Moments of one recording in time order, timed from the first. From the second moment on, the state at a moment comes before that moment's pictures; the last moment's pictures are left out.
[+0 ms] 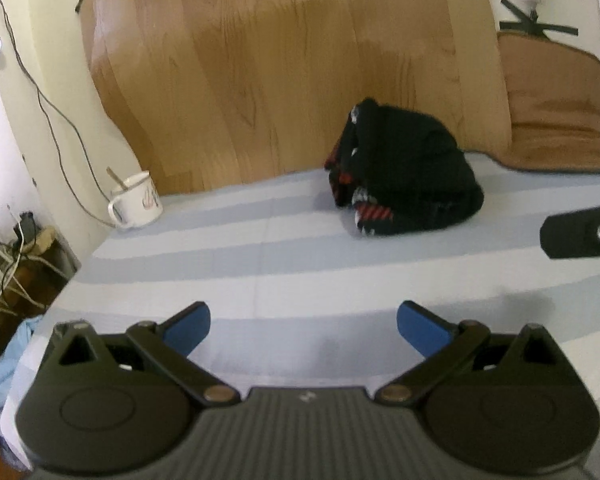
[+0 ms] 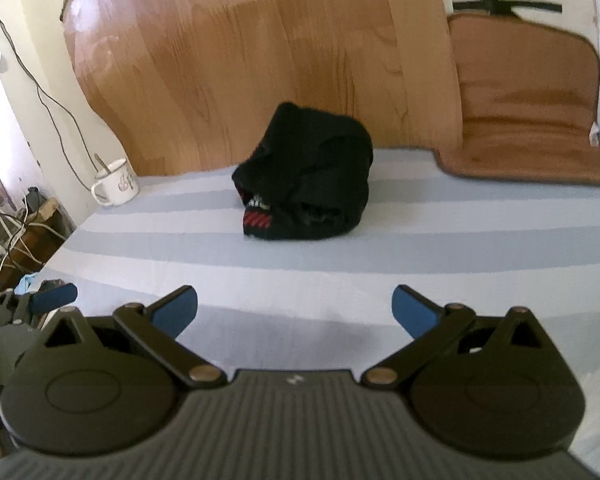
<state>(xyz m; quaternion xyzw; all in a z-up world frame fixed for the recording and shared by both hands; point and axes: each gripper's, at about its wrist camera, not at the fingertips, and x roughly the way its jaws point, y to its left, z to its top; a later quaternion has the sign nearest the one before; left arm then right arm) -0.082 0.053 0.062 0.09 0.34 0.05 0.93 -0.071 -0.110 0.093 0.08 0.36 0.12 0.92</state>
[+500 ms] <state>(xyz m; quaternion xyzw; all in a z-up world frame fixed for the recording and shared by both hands) -0.086 0.080 0.040 0.08 0.38 0.06 0.92 -0.060 -0.096 0.076 0.08 0.41 0.13 0.90</state>
